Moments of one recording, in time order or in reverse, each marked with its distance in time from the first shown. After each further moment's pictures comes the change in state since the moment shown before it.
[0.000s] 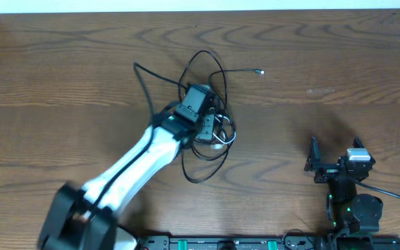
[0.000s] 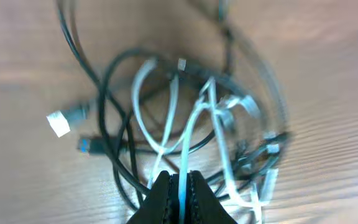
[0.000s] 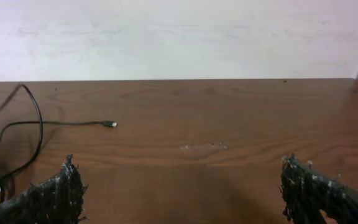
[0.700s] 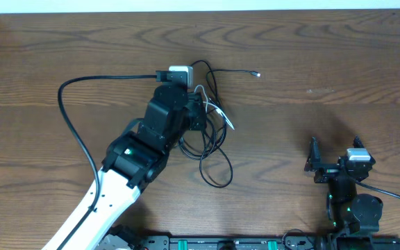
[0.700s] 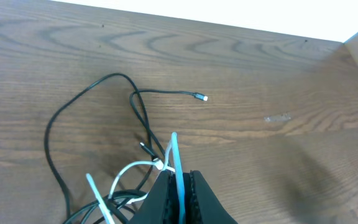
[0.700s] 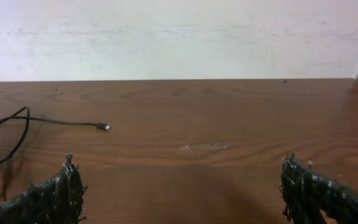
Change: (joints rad) left arm 0.000 -0.340 0.000 0.103 -0.001 -0.104; right arm 0.000 0.000 0.000 0.000 0.000 0.000
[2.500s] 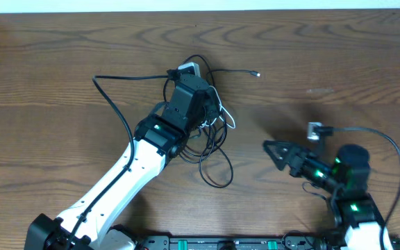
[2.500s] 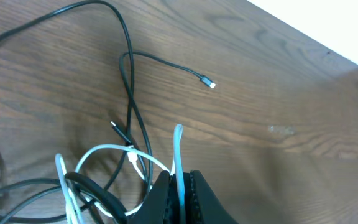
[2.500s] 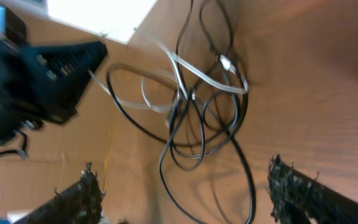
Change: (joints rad) left arm 0.000 0.234 0.000 0.112 0.030 -0.300; right arm 0.120 0.778 0.267 0.113 -0.739 0.808
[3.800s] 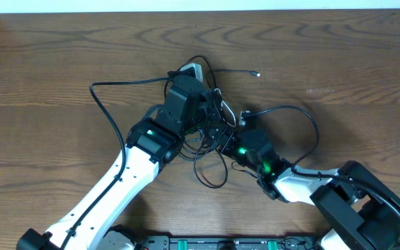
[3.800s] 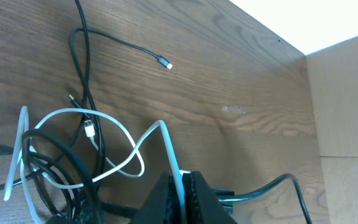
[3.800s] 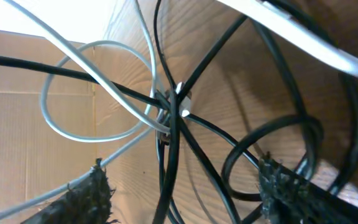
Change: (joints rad) left arm 0.000 -0.066 0.000 -0.008 0.162 -0.066; right arm 0.589 0.925 0.206 0.772 0.602 0.399
